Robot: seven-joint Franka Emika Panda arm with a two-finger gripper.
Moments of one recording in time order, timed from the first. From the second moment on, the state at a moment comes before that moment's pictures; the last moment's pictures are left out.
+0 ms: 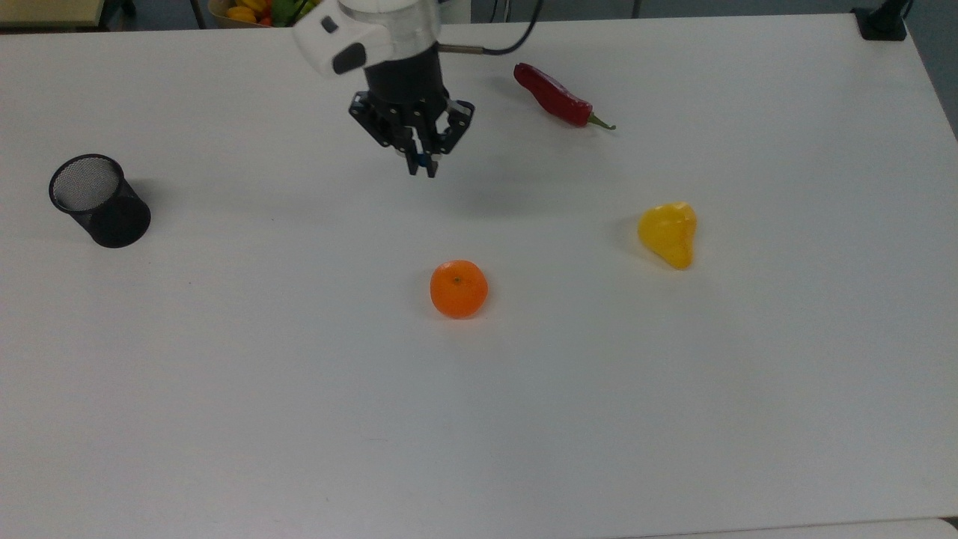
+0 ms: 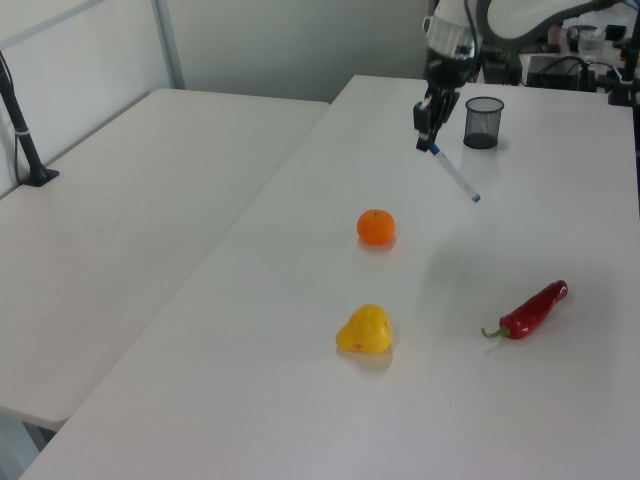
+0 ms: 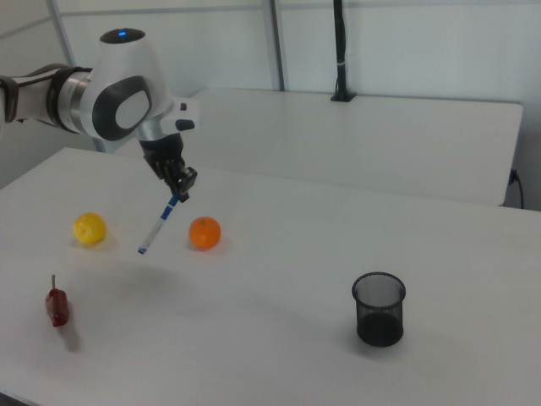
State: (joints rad) arm 0.21 0.16 -0.11 -1.79 0.10 2.13 0.21
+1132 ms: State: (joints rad) arm 0.26 0.43 0.00 -1.78 0.01 2.34 0.28
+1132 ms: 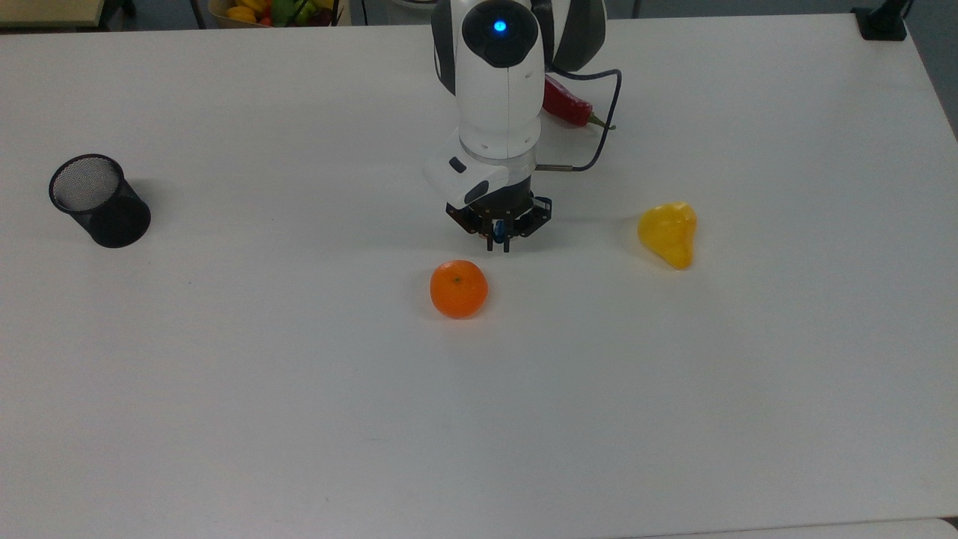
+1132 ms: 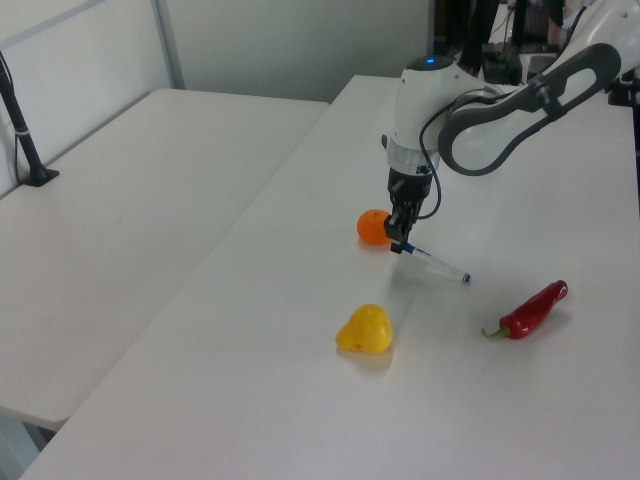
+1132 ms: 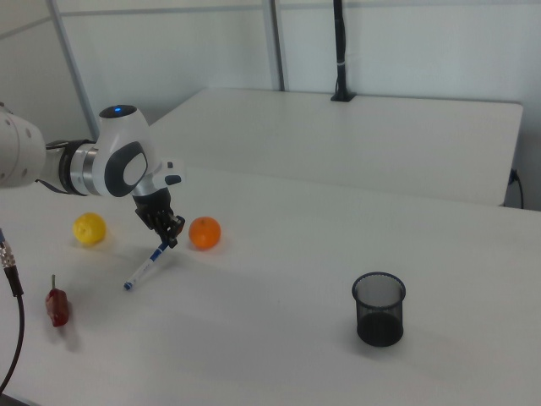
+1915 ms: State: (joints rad) arm 0.26 0.43 0.00 -1.78 -0.01 2.37 0.27
